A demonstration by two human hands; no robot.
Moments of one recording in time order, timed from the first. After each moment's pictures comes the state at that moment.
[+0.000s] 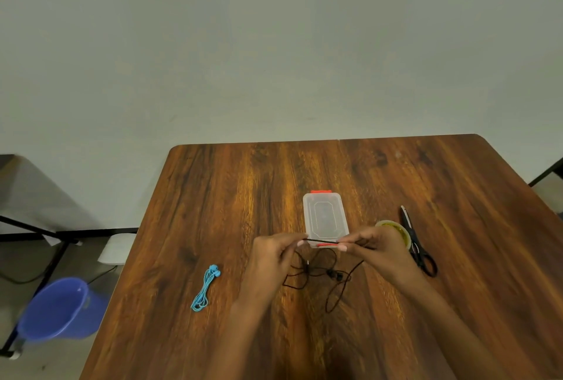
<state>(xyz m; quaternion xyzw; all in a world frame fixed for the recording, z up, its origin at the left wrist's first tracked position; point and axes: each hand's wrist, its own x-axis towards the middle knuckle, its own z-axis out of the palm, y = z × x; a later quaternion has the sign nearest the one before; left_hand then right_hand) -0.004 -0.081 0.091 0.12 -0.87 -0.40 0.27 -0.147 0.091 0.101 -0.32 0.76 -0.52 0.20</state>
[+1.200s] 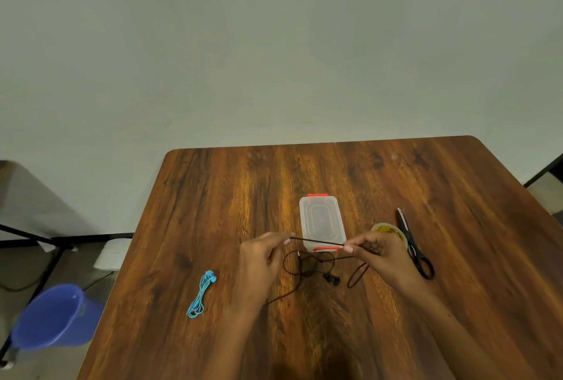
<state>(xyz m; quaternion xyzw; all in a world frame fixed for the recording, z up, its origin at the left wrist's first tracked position) -0.008 -0.088 0.082 0.14 -0.85 -0.39 0.32 -0.160 0.103 0.083 -0.28 0.76 -0.55 0.21</state>
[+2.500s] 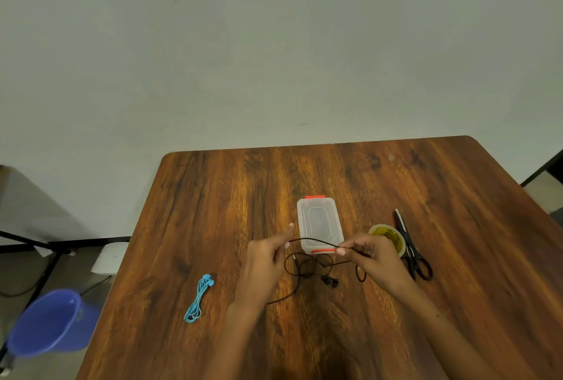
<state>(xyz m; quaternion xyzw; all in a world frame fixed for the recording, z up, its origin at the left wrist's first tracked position) -0.019 -0.084 0.086 0.18 -0.87 -0.40 0.23 -0.161 0.096 0.077 -0.31 0.78 -0.51 0.20</state>
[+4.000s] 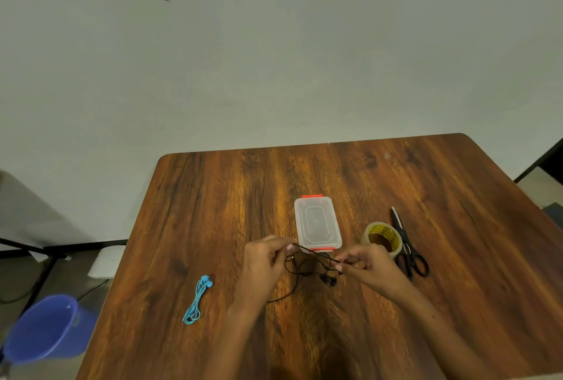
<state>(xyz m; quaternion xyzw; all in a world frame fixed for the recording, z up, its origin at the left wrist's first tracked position) -0.019 -0.080 0.079 0.16 -0.86 -0.40 0.27 -0.157 0.108 0.068 -0.34 0.79 -0.44 0.28</state>
